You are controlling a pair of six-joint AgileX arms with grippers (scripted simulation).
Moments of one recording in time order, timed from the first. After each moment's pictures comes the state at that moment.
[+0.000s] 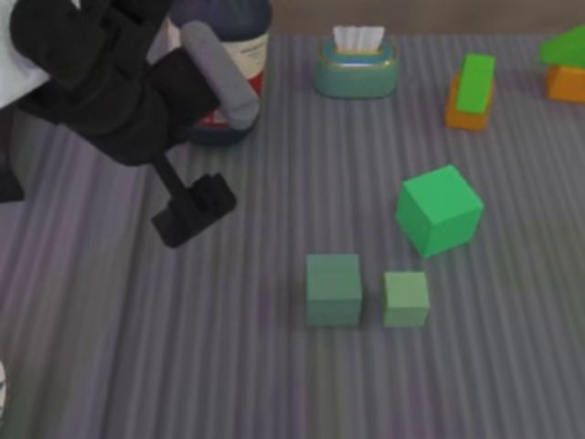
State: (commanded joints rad) left arm -0.49 1.56 1.35 -0.91 -0.01 0.57; right arm 0.14 0.67 0.64 -0.42 0.00 -0.01
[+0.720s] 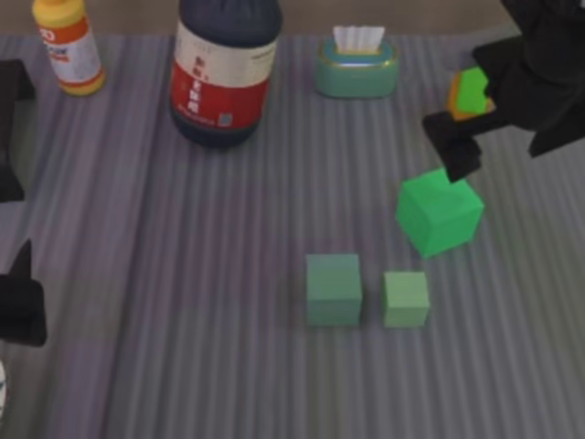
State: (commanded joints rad) left arm -0.08 0.33 0.27 -0.24 -0.01 0.14; right arm 0.33 1.96 1.70 -1.14 0.00 -0.02
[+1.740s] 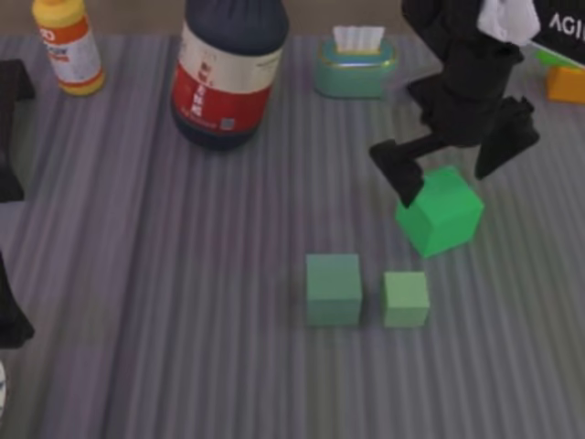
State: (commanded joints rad) left arm 0.02 0.00 0.00 0.00 0.00 0.00; right arm 0.39 2.30 1.97 -1.25 0.00 -0.03
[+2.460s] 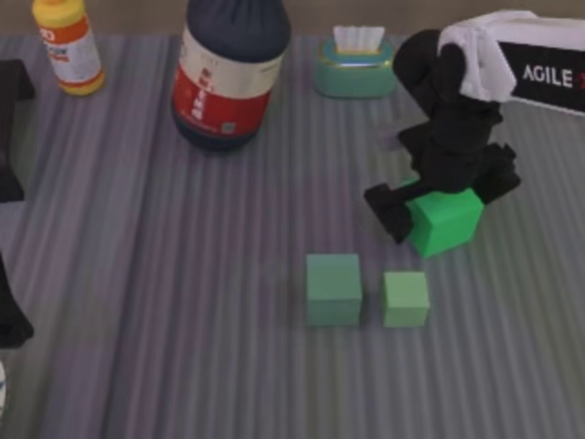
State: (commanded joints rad) left arm 0.02 0.00 0.00 0.00 0.00 0.00; right arm 0.39 2.35 1.79 -1.01 0.00 -0.02
